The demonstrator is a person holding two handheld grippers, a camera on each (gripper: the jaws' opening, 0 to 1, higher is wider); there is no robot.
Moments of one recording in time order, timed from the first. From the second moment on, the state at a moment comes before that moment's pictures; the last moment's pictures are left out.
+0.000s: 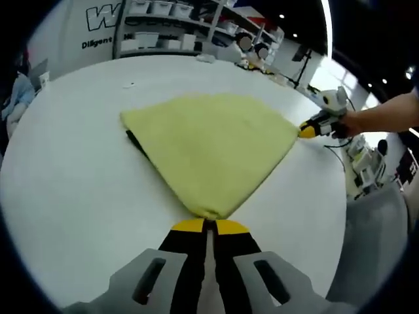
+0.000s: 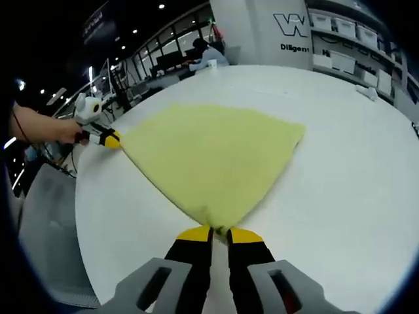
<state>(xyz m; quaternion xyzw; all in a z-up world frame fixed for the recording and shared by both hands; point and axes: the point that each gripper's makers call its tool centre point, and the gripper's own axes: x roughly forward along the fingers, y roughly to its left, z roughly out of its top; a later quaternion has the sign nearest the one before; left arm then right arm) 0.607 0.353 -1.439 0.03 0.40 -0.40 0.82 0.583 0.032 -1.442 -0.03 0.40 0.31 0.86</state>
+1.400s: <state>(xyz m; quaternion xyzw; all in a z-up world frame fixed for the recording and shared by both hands) 0.580 0.397 -1.446 0.13 0.40 -0.40 0.81 0.556 0.032 -1.449 -0.11 0.41 0.38 0.82</state>
